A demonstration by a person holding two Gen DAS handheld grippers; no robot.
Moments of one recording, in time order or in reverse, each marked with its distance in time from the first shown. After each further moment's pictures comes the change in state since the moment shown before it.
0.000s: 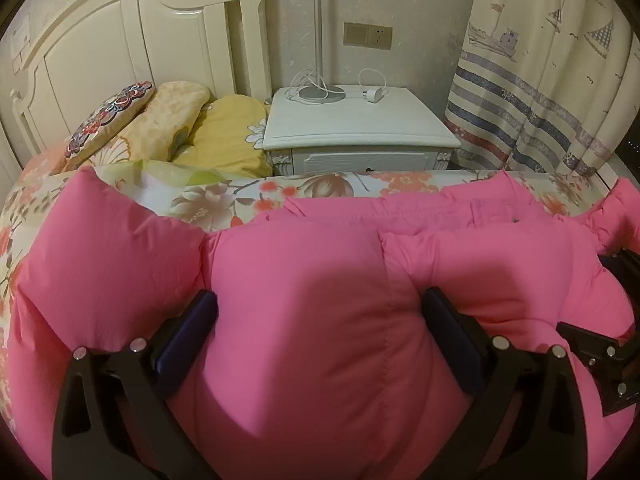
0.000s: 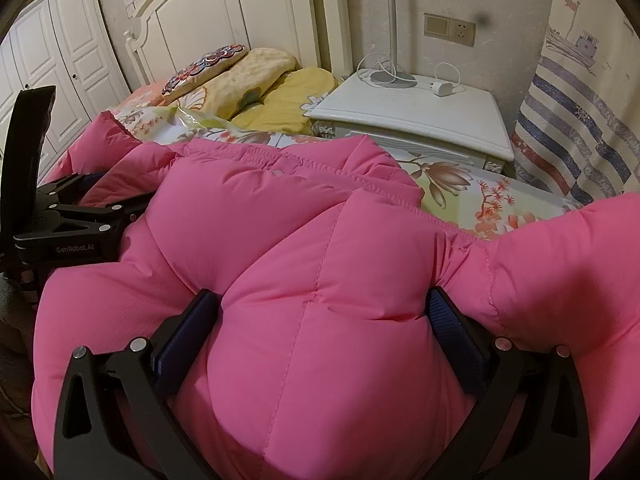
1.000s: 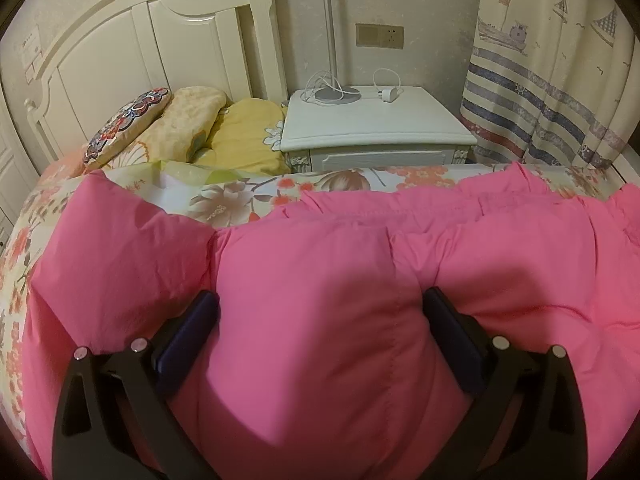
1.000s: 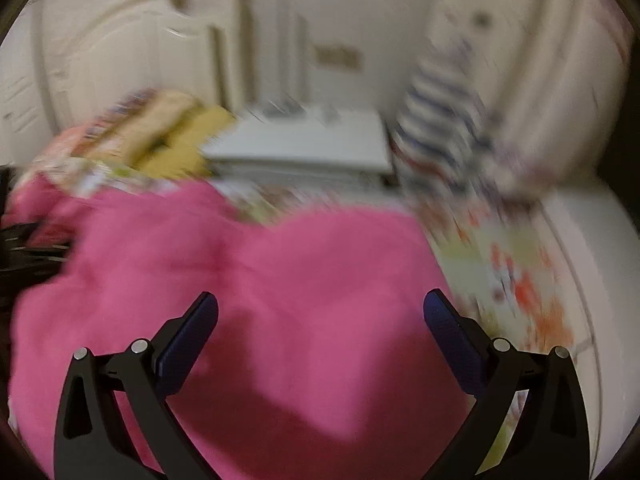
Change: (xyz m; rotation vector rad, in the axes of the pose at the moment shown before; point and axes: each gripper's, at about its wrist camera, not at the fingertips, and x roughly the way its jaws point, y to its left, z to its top) left arm -0.003 -0.001 -0.006 0.016 -0.010 0.080; right arm -0.065 -0.094 -0.025 0.192 -0.043 -0.313
